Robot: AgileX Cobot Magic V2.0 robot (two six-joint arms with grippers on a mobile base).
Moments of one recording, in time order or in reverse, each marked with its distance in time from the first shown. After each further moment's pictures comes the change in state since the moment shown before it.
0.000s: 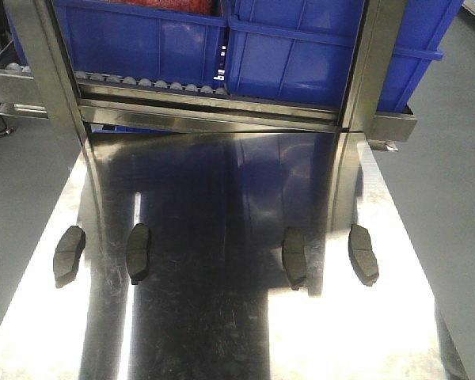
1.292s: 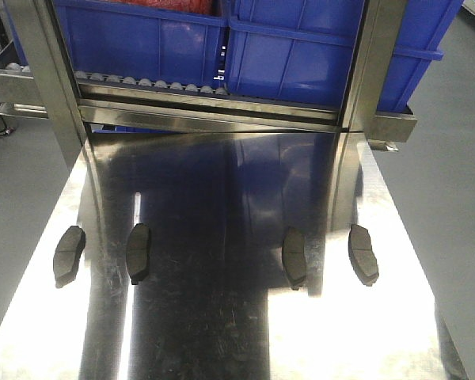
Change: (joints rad) left arm 0.000 0.000 0.000 0.000 0.000 0.000; right arm 0.000 0.000 0.000 0.000 0.000 0.000
